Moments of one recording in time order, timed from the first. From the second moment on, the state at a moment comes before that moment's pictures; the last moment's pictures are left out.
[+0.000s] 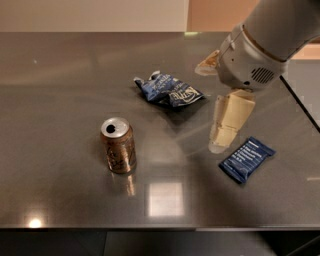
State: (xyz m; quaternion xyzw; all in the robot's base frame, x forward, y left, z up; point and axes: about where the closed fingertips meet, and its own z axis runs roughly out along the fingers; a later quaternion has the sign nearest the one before) arm 0.448 -0.093 0.959 -0.71 0.67 0.08 0.20
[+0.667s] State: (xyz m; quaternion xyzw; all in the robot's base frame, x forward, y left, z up) arm 0.451 -0.025 0.940 -0.72 0.64 0.13 0.23
